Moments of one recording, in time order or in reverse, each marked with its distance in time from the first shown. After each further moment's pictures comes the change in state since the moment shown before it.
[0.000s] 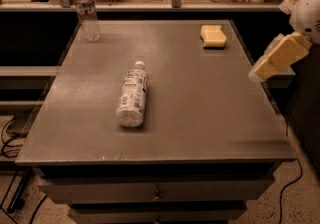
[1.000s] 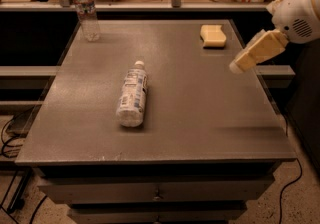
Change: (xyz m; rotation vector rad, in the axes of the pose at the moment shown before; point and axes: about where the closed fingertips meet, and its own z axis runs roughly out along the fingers) arm -0.023 -0.011 0.033 0.001 -0.113 0.094
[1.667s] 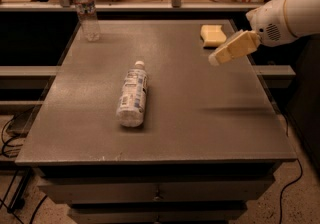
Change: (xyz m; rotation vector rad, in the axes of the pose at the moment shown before) arm -0.017 -0.017 0.055 -0.054 -0.169 0.127
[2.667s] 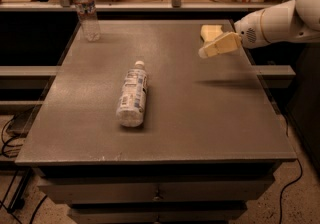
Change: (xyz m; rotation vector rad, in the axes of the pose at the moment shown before) arm 0.018 -0.058 0.082 -0.023 -0.078 0.158
